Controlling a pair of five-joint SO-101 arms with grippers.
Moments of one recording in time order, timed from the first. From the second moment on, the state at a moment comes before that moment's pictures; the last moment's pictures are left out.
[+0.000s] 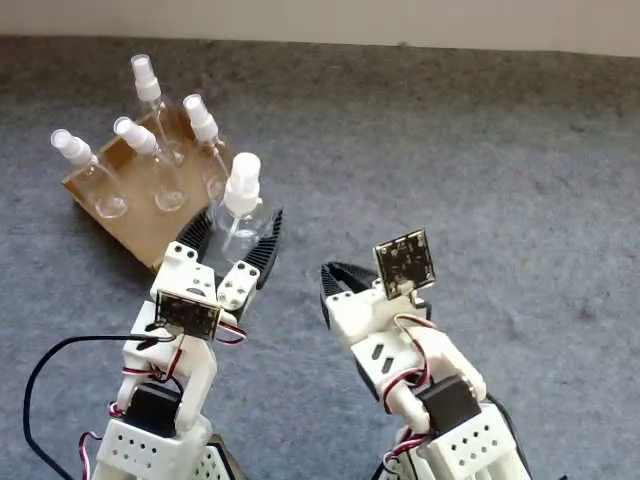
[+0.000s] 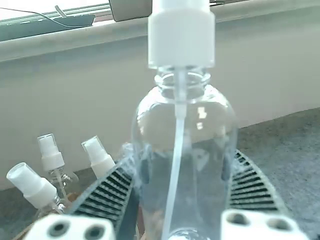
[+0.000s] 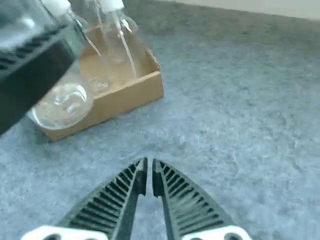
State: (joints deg) left arm 11.7 -103.7 95.3 10.5 -4.4; right arm -33.3 -83.7 78.1 37.1 -5.8
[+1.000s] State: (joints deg) left arm 17.7 -64.1 61.4 11.9 0.1; right arm -40.3 -83.7 95.8 -2.9 -5.8
